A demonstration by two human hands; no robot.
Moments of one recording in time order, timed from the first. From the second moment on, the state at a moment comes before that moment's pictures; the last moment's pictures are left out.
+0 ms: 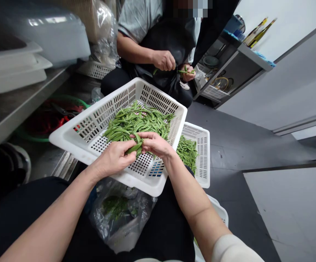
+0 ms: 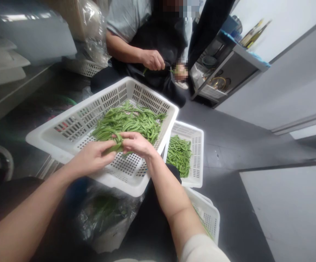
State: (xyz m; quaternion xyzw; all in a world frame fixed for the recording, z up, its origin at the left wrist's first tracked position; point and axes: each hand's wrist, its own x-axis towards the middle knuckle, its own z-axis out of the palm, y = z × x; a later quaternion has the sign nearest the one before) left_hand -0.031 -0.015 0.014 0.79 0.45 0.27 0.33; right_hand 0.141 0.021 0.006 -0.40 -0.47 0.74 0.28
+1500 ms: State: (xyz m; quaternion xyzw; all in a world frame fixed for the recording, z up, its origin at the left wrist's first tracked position) left_hand -0.025 -0.014 0.013 0.68 0.50 0.25 0.48; right_hand 0.127 0.004 0.016 -0.45 -0.54 0.56 0.43
